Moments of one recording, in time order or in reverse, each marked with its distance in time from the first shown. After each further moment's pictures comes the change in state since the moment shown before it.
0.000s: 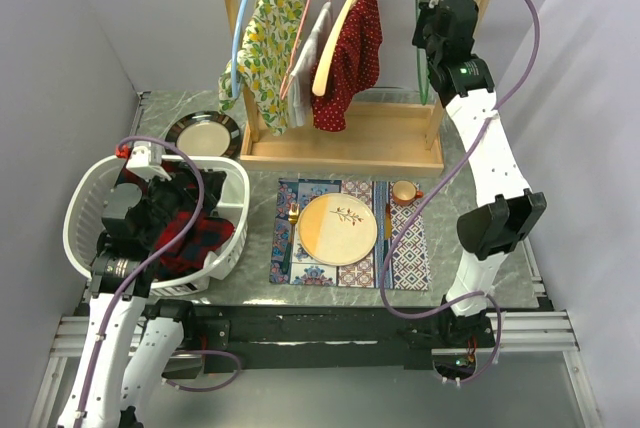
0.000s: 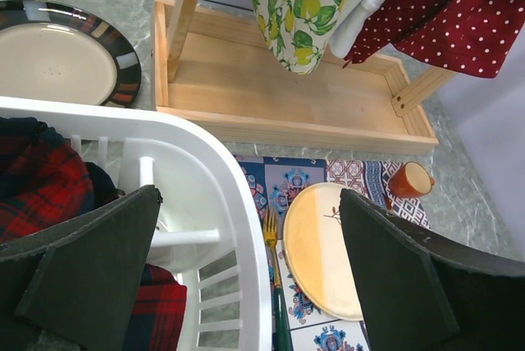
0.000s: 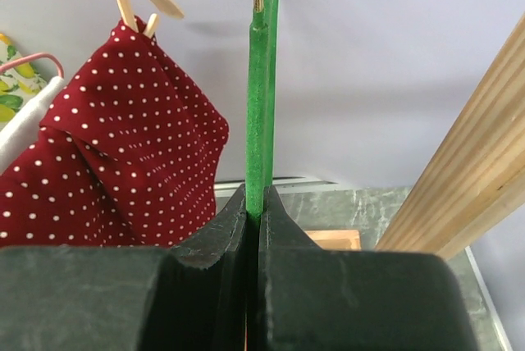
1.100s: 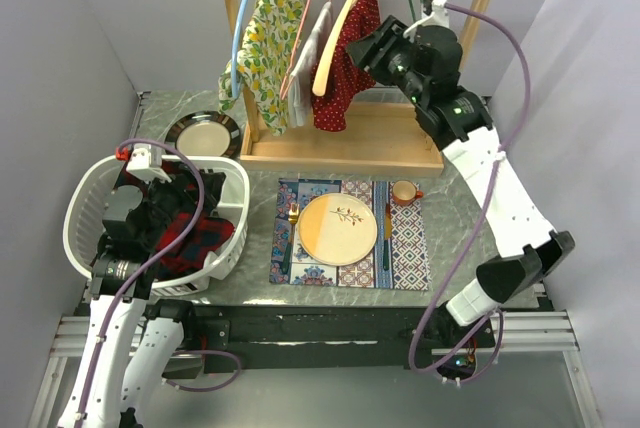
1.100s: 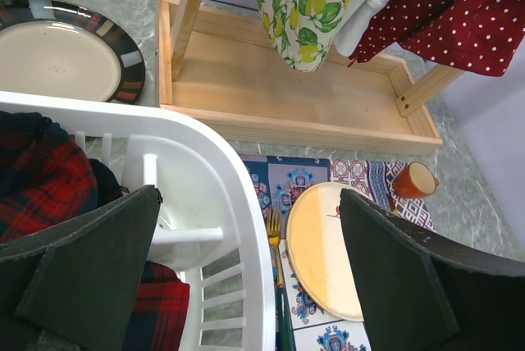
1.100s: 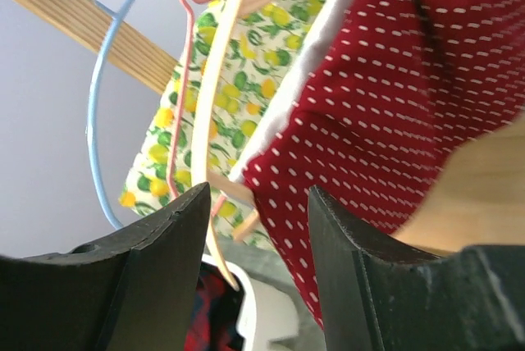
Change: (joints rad) left arm -0.004 -0.014 -0.015 0.000 -0.017 0.003; right arm 0.238 -0.300 -0.275 -0.041 -0.217 0.639
